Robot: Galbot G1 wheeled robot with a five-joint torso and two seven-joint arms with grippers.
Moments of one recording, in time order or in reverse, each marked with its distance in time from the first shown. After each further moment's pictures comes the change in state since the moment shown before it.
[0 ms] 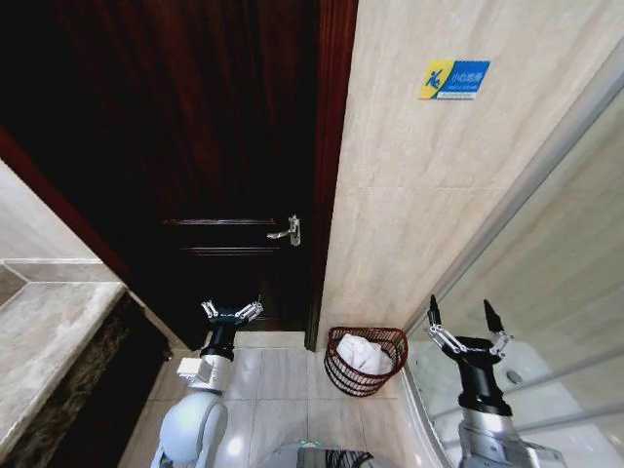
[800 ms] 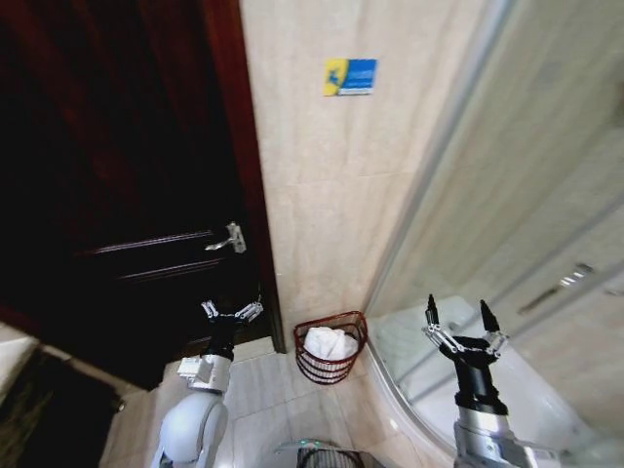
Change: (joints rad) left arm 0.000 0.000 0.000 0.000 0.000 0.000 0.000; right arm -0.004 0.026 -0.022 0.033 -0.035 0.020 -0.004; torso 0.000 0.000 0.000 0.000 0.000
